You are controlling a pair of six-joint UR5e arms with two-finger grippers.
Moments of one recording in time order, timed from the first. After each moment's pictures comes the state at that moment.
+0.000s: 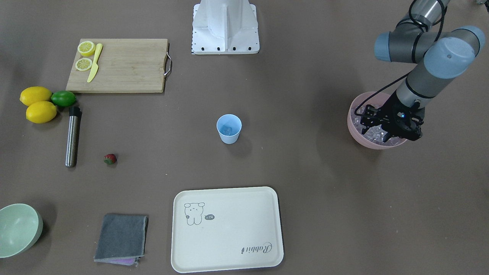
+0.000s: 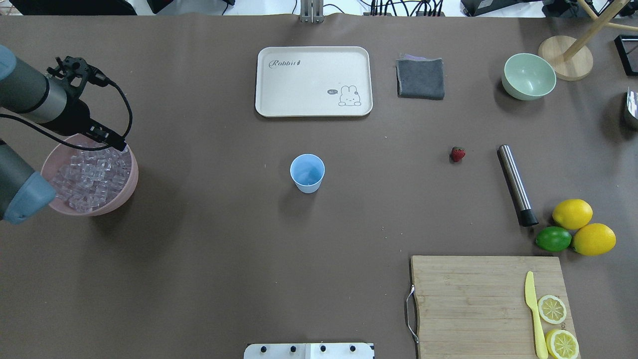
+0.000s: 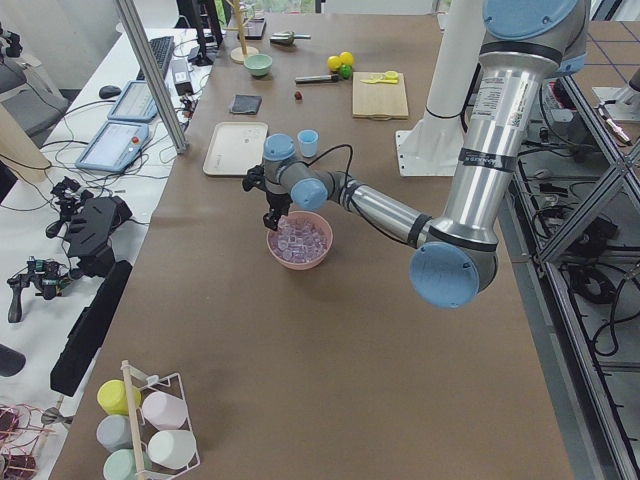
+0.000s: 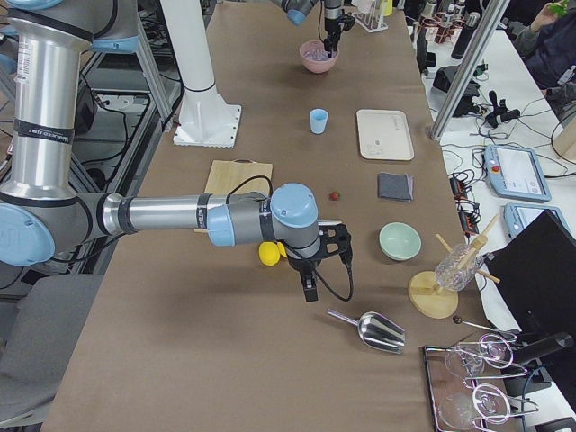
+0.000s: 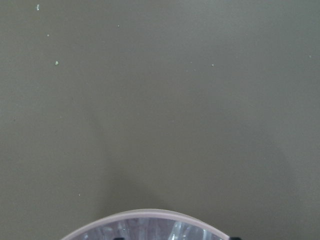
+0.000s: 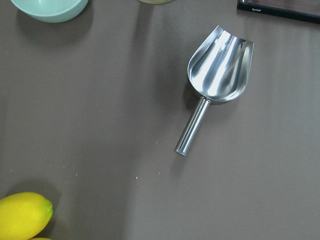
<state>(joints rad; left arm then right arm) -0.95 -1.80 -1.72 -1.88 -2.14 -0.40 1.60 -1.75 1.83 -1.47 2.32 -0.06</state>
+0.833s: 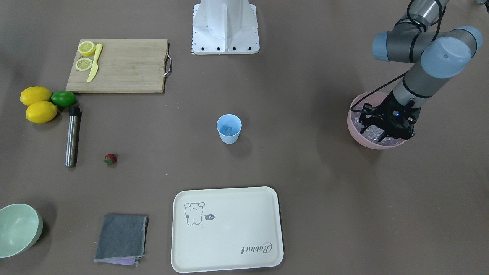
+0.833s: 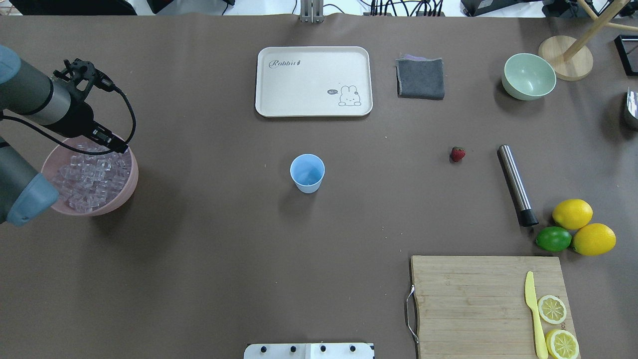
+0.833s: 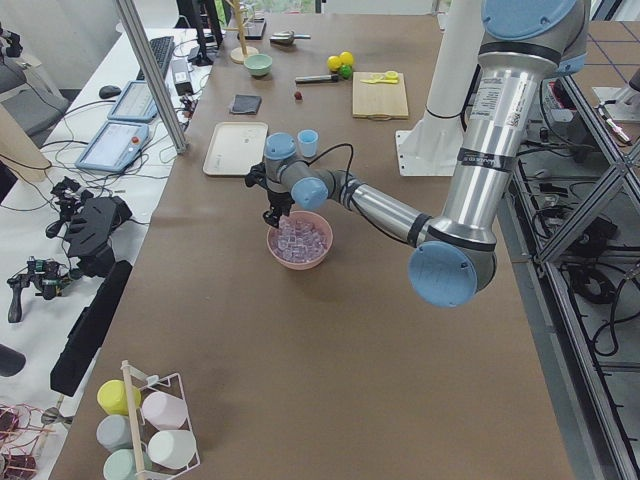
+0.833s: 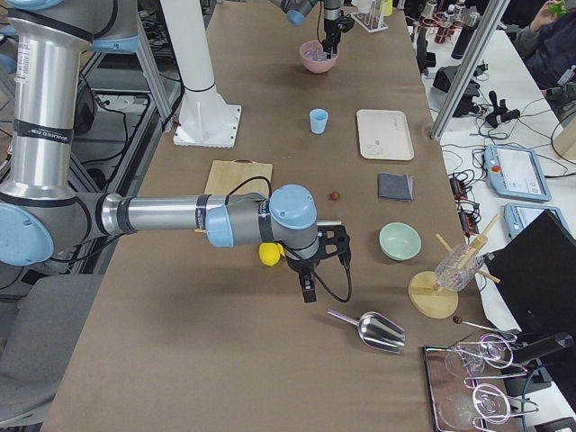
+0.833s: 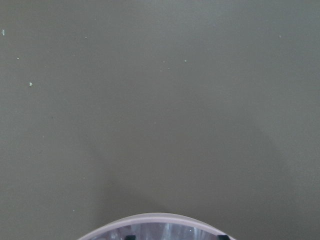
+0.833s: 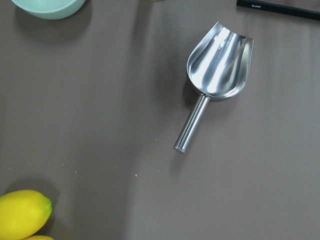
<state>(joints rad) -0.94 -1.80 -1.72 -1.88 -2.14 -0.35 1.60 -1.76 1.83 -1.47 2.32 -0.06</state>
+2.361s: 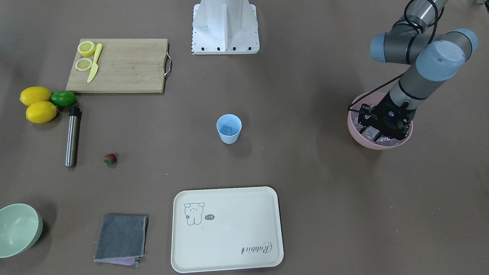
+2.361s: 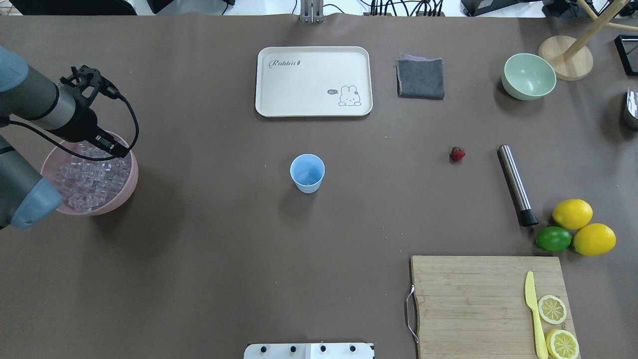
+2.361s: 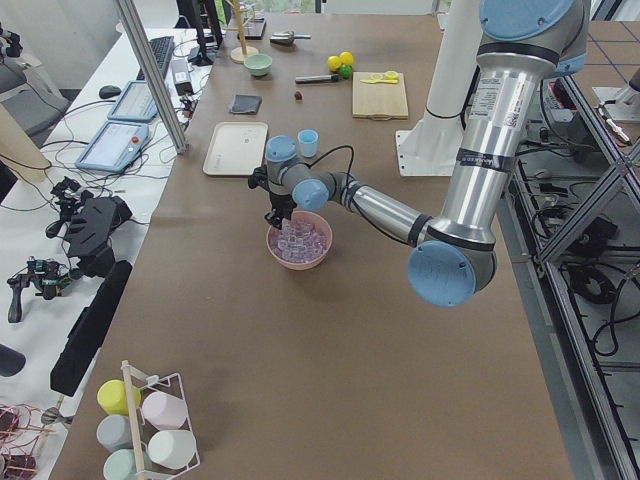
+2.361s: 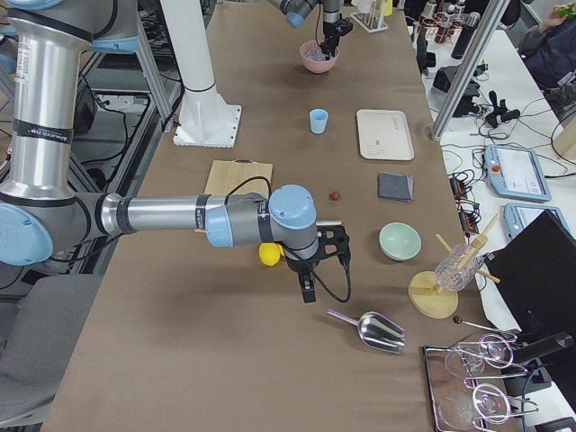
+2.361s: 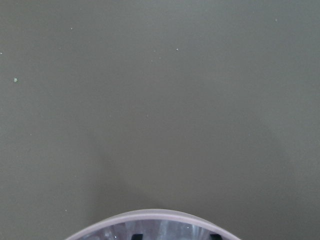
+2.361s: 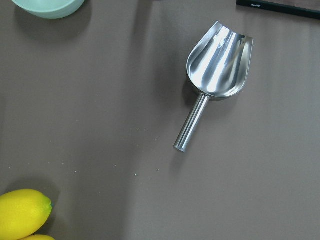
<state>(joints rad) -0.92 -1.80 -1.71 -1.88 -2.14 -0.30 1.60 -1.76 1.83 -1.47 2.32 -0.06</state>
